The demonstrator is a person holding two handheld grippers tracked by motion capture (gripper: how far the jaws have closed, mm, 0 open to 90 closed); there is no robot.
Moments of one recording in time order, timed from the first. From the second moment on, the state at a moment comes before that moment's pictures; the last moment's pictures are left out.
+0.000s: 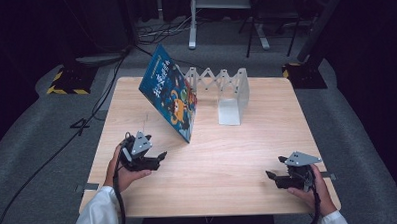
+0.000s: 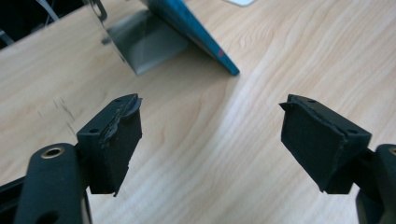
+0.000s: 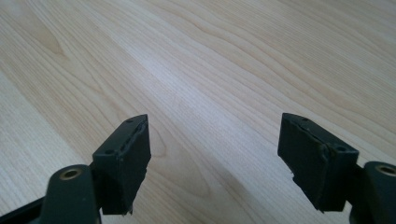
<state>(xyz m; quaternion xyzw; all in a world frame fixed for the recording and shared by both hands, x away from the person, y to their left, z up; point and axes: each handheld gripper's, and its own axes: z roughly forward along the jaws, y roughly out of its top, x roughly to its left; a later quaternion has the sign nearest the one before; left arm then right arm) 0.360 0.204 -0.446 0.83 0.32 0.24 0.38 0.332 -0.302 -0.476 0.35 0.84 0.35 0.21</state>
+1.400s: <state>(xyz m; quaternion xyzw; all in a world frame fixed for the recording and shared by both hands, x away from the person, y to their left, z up) 0.303 0.273 -0.503 0.84 0.39 0.17 0.33 0.314 -0.375 -0.502 0.46 0.79 0.34 0.21</state>
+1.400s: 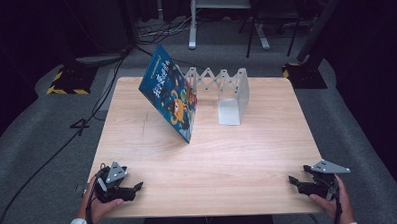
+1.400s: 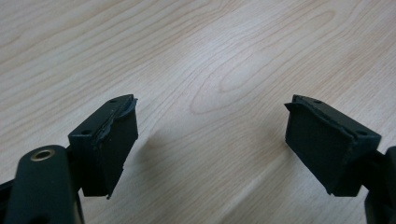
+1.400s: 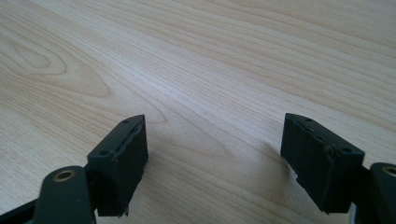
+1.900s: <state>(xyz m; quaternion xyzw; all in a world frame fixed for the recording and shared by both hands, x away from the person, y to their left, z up) 0.302 0.279 -0.505 0.83 0.42 0.16 0.34 0.314 -0.378 -0.505 0.47 0.78 0.35 0.21</state>
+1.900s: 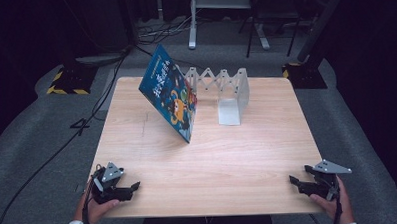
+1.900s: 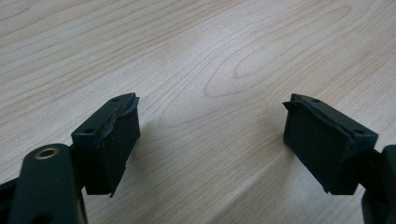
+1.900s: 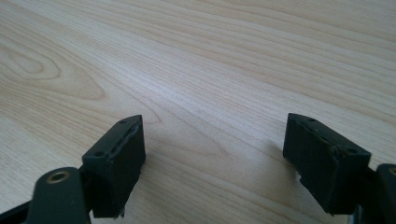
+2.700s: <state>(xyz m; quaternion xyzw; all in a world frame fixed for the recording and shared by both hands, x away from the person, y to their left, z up) 0.303 0.279 -0.505 0.83 0.42 0.16 0.34 0.315 -0.378 -0.505 0.47 0.78 0.35 0.21</state>
